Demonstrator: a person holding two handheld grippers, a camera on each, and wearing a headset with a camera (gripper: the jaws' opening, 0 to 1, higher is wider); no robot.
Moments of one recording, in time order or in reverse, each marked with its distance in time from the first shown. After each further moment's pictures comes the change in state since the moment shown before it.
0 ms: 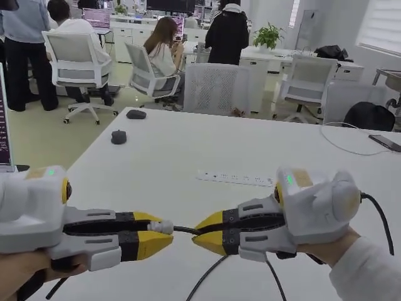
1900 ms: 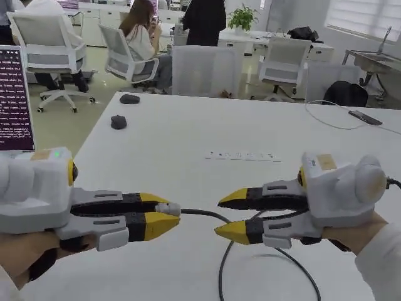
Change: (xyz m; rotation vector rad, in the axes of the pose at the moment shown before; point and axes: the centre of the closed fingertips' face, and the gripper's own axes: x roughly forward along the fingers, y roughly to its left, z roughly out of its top) left arm -0.084 -0.004 -0.005 0.029 -0.011 -0.136; right arm 0.058 0.025 0.034 0.055 0.083 -0.173
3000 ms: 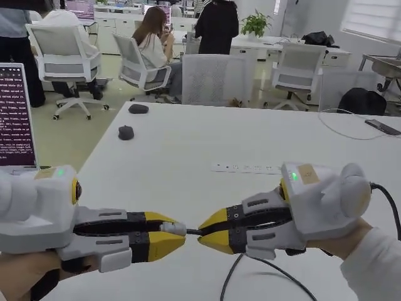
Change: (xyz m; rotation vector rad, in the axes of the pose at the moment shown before) left arm 0.017 0.010 0.006 -0.044 0.013 0.021; right arm 0.005 -0.004 0.000 -0.087 -0.025 0.143
